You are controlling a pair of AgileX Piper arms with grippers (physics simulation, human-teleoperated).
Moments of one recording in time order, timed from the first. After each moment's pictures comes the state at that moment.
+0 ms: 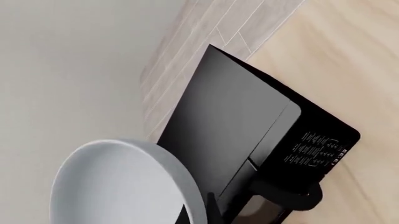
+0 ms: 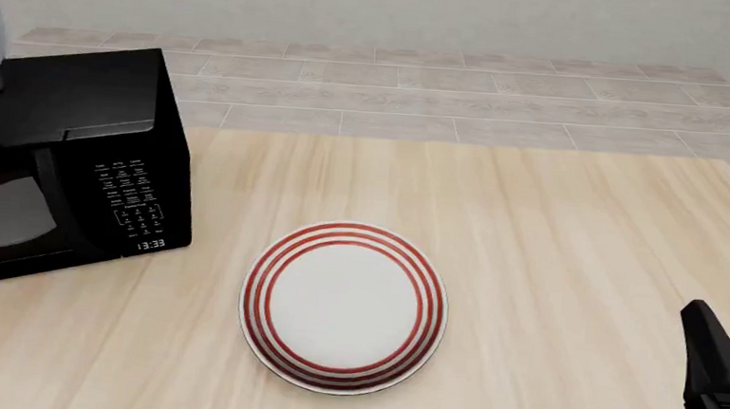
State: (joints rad) left arm 0.22 1.11 -0.89 0.29 1.06; right arm 0.00 0.00 0.00 0.00 0.00
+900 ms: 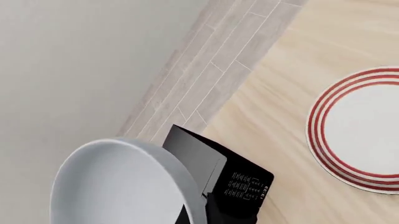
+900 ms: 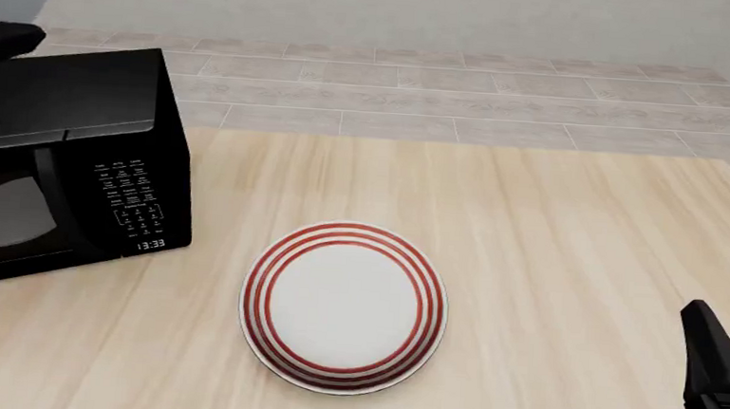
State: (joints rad) left arm -0.19 0.85 -1.09 0.69 0.85; right arm 0.00 0.00 0.00 0.00 0.00
